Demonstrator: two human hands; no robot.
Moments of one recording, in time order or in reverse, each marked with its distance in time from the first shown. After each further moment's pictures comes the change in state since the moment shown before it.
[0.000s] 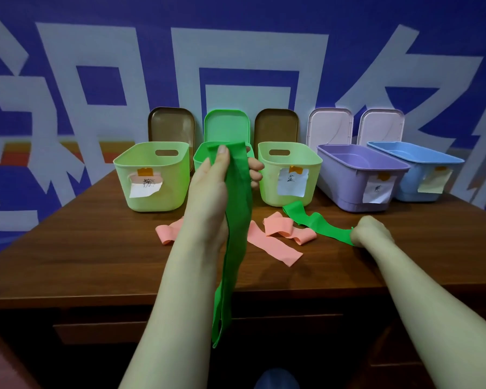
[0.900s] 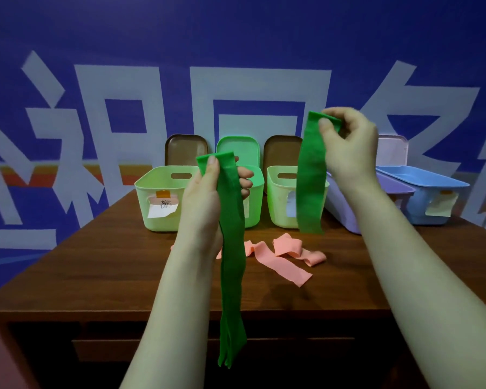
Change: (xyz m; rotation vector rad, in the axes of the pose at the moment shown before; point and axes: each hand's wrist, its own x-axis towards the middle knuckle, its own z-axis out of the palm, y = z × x) left_hand -0.007 0.038 -0.007 0.002 0.033 0.086; right_hand -0.116 -0.109 -0.126 1.147 0.517 -0.909
